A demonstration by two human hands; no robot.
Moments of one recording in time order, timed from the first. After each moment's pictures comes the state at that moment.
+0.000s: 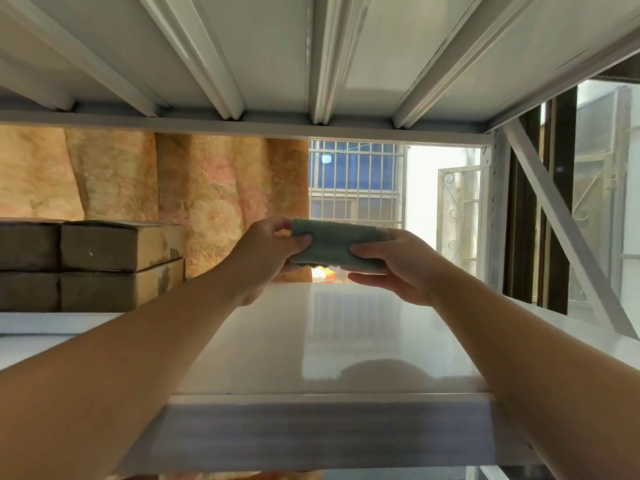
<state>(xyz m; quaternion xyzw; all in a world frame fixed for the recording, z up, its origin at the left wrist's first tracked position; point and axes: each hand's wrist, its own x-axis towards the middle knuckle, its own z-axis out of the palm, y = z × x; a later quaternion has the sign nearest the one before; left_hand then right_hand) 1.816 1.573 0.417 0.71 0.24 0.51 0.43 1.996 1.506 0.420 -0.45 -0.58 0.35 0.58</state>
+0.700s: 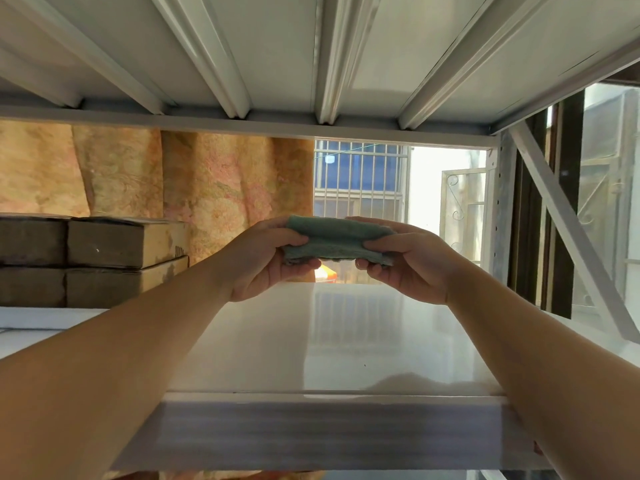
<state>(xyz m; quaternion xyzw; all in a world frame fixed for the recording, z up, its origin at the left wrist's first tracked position) 1.802 1.571 0.421 0.65 0.13 0.42 0.61 2.000 1.495 0.427 -0.34 -0.60 0.47 0.56</state>
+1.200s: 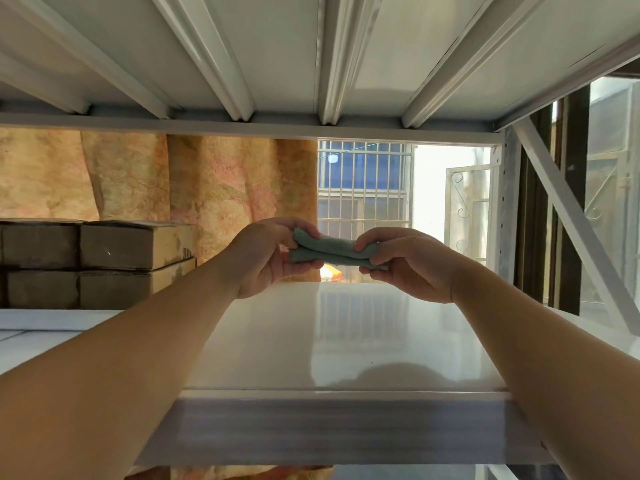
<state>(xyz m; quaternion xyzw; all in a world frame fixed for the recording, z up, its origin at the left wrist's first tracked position) 1.797 1.577 0.422 0.67 0.16 0.44 0.57 1.996 1.497 0.424 -0.42 -0.64 0.38 0.52</state>
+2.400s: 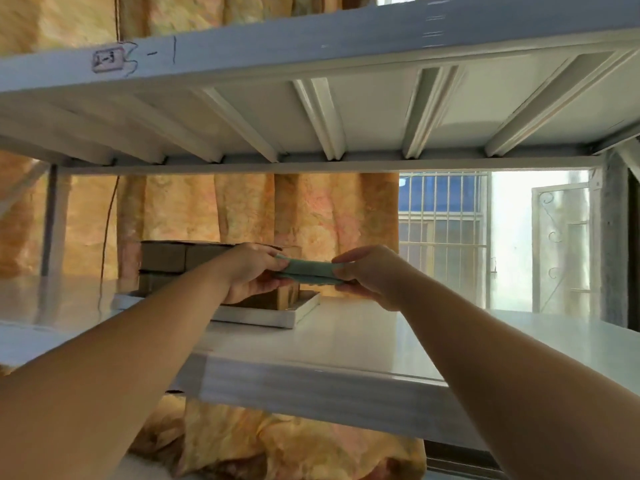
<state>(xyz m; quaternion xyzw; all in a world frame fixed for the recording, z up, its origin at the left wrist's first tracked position) 1.645 1.562 0.428 0.61 0.40 0.48 0.49 1.835 1.529 0.427 -0.48 -0.60 0.34 0.54</state>
